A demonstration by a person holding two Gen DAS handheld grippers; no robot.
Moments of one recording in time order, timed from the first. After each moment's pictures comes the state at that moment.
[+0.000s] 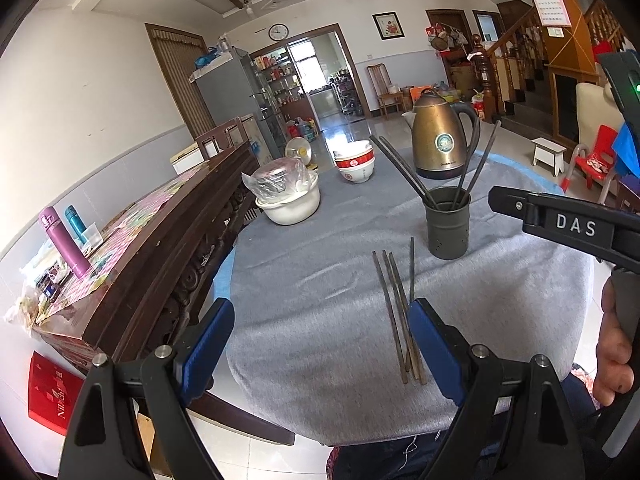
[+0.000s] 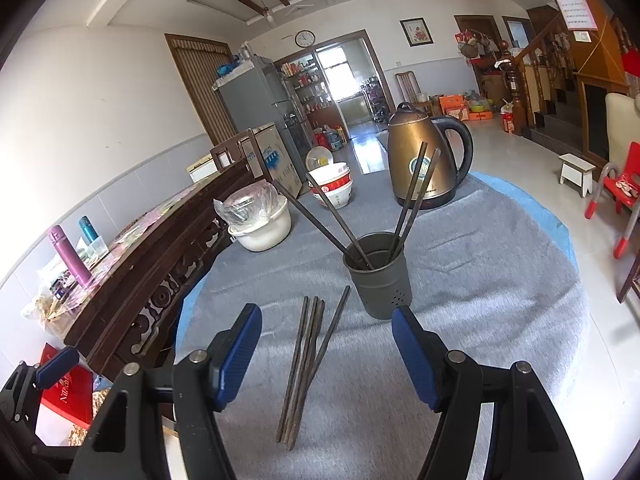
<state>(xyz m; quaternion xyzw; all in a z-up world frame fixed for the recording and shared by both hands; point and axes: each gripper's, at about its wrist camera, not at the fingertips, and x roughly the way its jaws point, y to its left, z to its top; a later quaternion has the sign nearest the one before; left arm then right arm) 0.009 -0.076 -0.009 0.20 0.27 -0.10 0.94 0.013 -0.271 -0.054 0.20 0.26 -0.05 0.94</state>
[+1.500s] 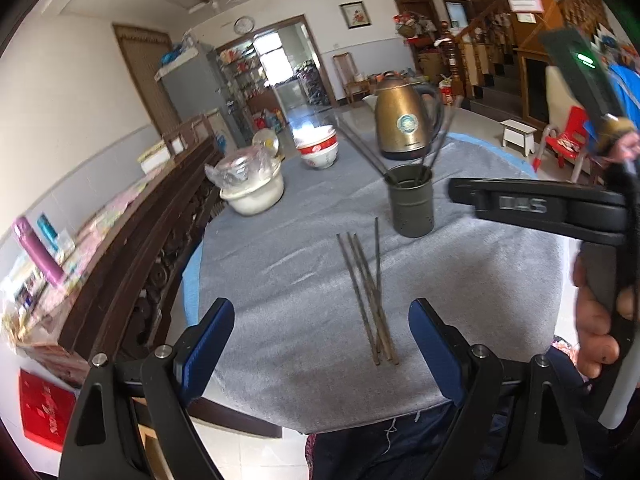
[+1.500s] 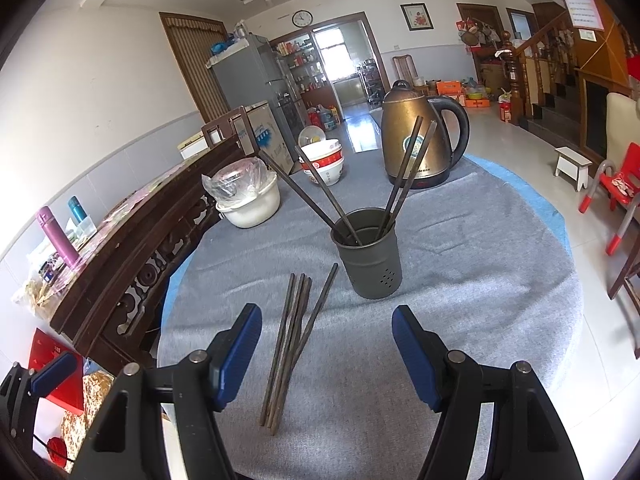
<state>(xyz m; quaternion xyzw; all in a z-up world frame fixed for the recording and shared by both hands) 0.006 -0.084 -0.024 0.21 0.30 -0.15 0.92 0.020 -0.276 -0.070 0.19 0.30 -0.05 0.93</state>
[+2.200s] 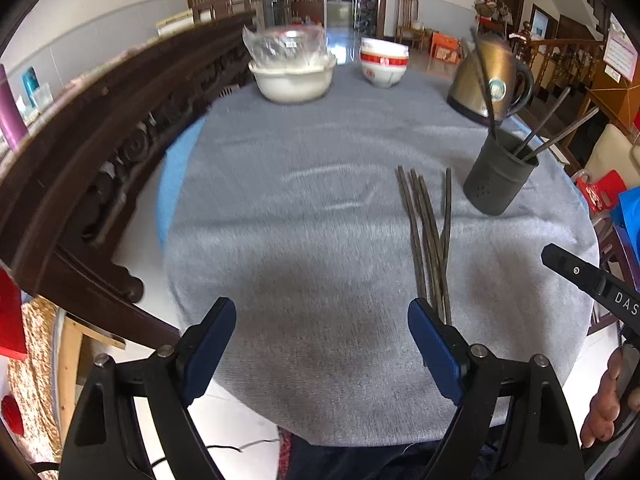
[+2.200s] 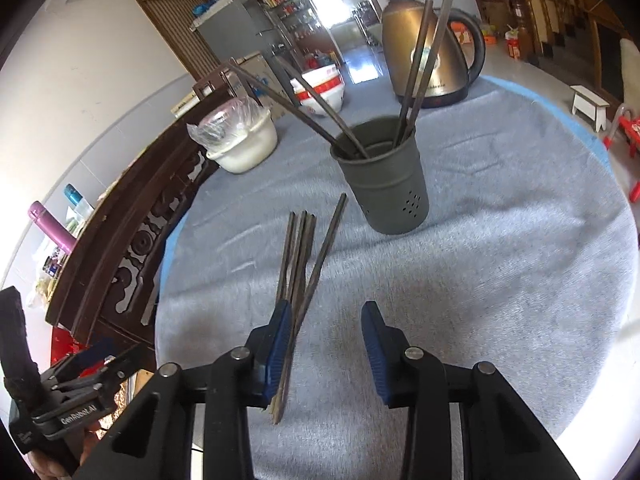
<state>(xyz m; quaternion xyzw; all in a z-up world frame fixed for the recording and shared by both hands) 0.123 -0.022 -0.102 0.06 0.48 -0.12 0.87 0.072 -0.274 -0.143 0.24 0.40 -0.02 0.89</state>
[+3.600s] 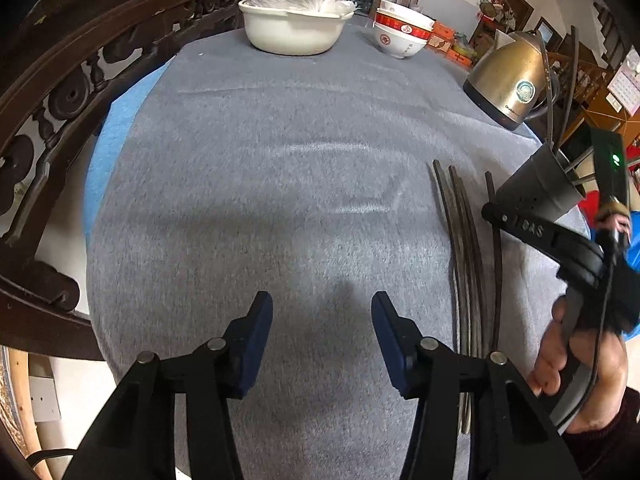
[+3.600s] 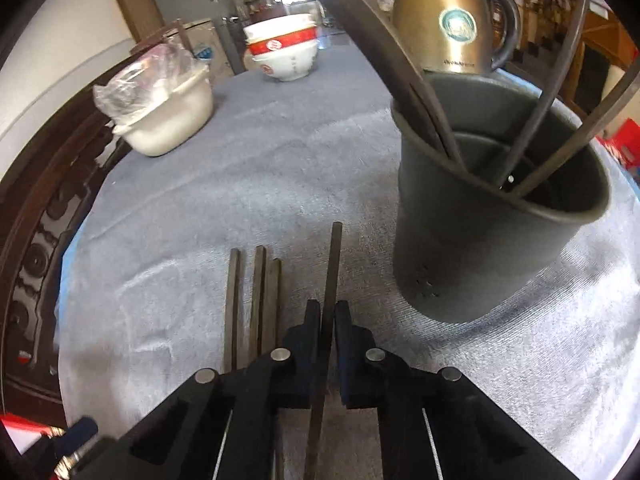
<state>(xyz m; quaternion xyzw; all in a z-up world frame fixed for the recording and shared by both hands) 0.217 -0.008 -0.168 -0.01 0.53 -0.17 0.83 0.242 -0.243 -0.203 0.17 0.45 -0.12 0.87</state>
